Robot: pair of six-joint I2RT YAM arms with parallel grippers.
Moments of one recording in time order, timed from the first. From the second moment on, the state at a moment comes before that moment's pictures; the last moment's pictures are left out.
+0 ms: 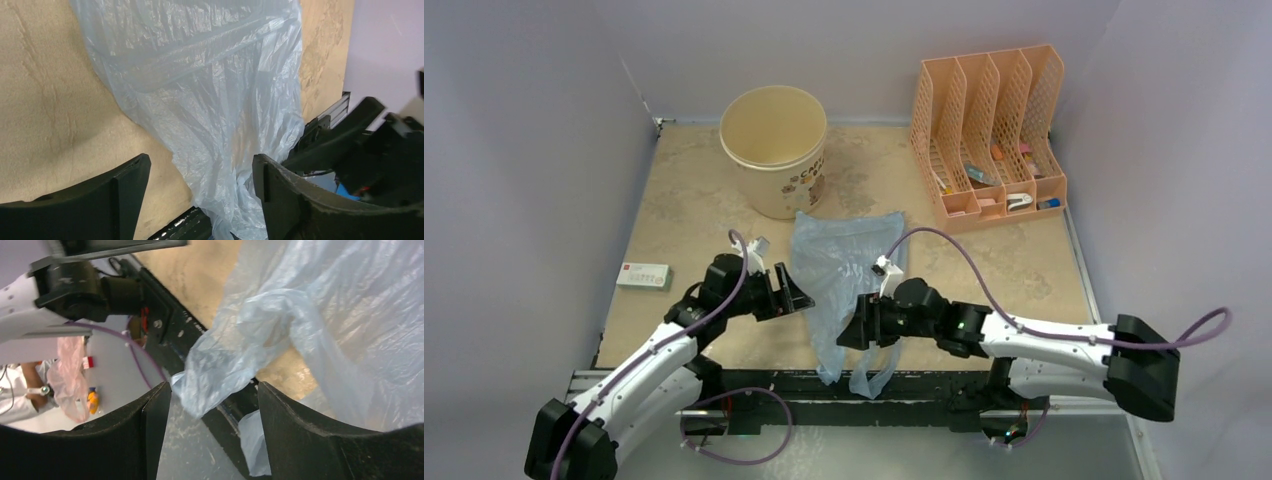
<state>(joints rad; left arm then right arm) -0.46 0.78 0.35 -0.23 0.40 -0.79 1.11 1.04 0.50 0.00 -0.15 0.94</state>
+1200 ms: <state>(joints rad) -0.72 0.84 0.36 0.05 0.69 -0.76 0.90 1.29 0.70 0.15 0.09 1.08</state>
